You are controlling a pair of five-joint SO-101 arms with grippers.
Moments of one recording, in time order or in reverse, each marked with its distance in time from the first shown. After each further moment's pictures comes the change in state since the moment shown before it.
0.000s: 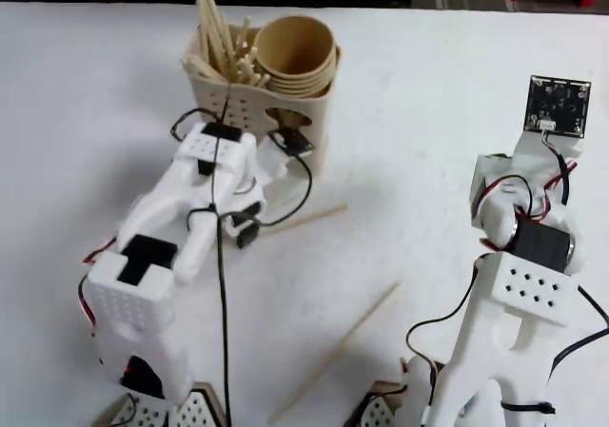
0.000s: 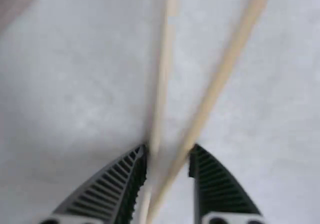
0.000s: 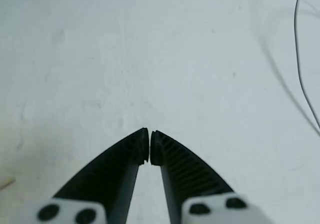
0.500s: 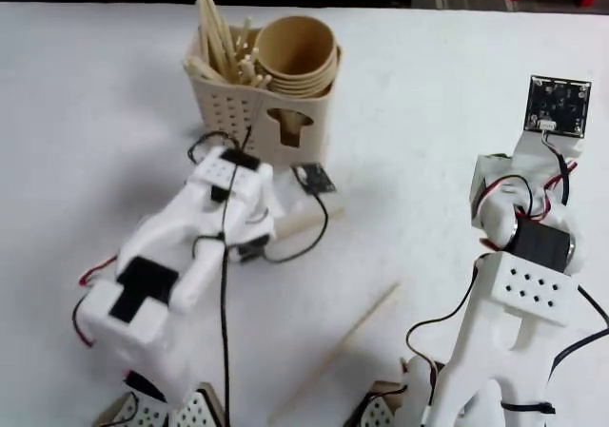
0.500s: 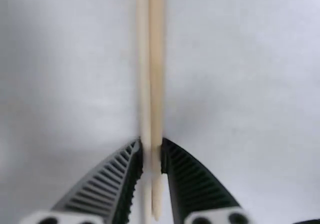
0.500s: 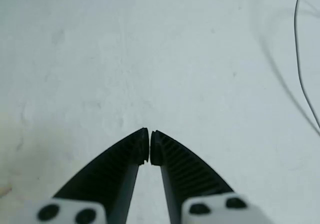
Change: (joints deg) left arm 6.7 -10.6 16.2 -4.4 -4.7; right arm 0.0 0.0 0.0 0.0 0.0
